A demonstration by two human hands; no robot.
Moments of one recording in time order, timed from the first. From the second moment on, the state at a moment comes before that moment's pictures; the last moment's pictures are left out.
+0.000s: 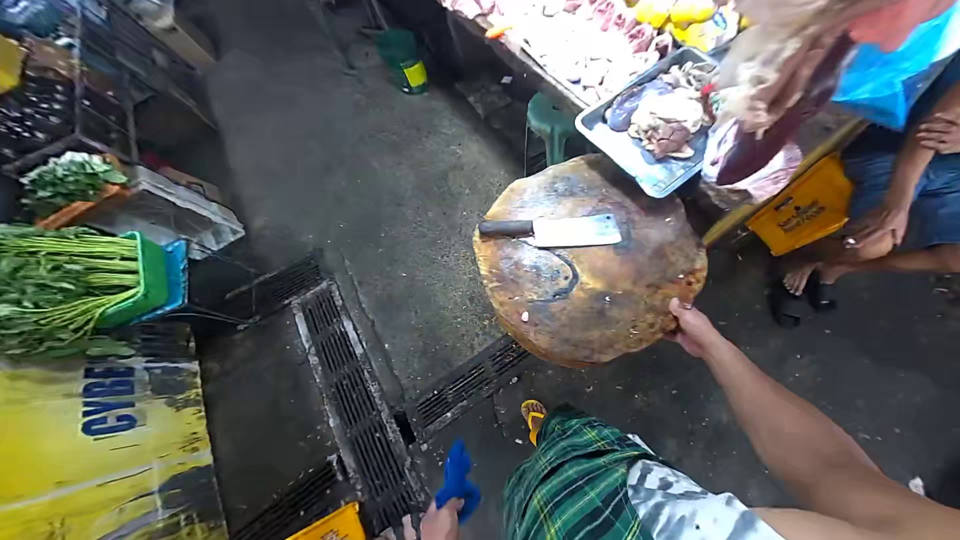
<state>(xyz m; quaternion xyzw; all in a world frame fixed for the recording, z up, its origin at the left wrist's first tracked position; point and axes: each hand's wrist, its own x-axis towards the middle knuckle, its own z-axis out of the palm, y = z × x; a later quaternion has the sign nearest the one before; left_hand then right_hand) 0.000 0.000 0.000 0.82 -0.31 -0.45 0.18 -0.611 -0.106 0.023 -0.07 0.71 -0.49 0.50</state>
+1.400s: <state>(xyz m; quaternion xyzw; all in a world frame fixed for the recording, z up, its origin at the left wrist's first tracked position) 0.019 -0.893 0.060 0.58 -0.62 -0.51 0.07 -0.392 -0.679 0.099 -0.32 0.93 -0.18 0.05</state>
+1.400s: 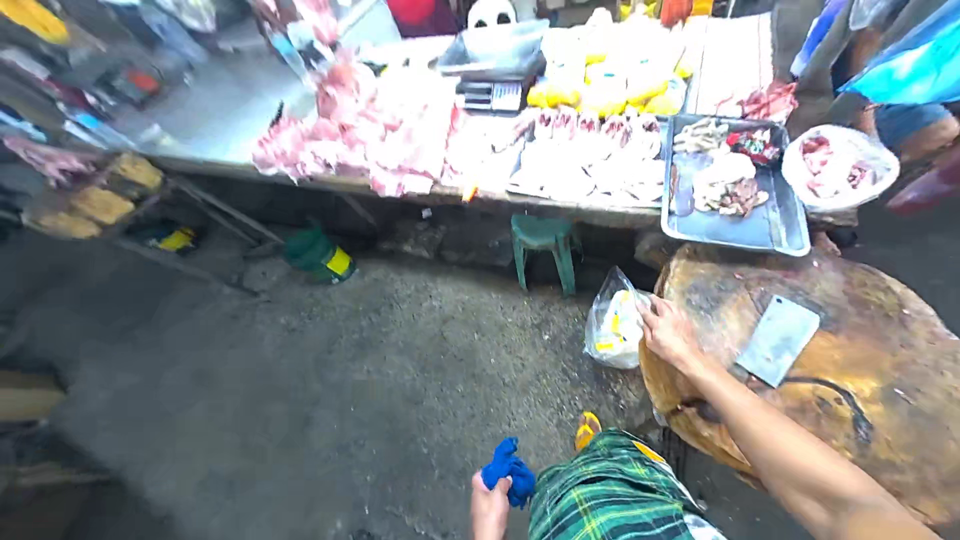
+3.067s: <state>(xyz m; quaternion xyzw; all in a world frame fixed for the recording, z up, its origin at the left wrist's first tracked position) -0.587 -1.174 0.155 -0.03 -0.88 -0.48 0.03 -0.335 -0.673 0.120 0.50 0.84 -0.20 0.07</state>
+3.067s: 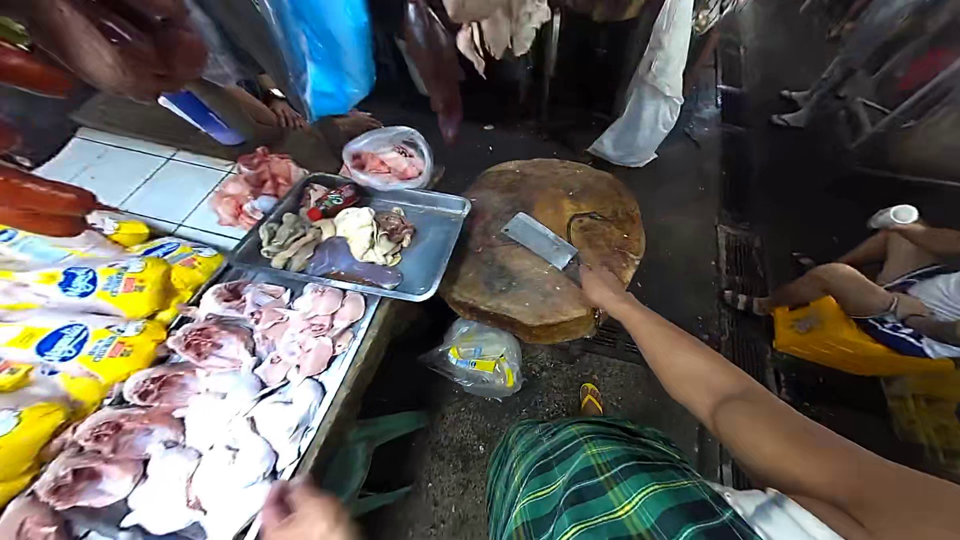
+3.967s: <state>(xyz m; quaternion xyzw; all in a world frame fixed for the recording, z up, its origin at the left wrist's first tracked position) -0.262 -0.600 0.039 -0.81 -0.53 -0.19 -0.19 -0.107 -0.699 0.091 0.72 0.42 -0.55 -0.07</state>
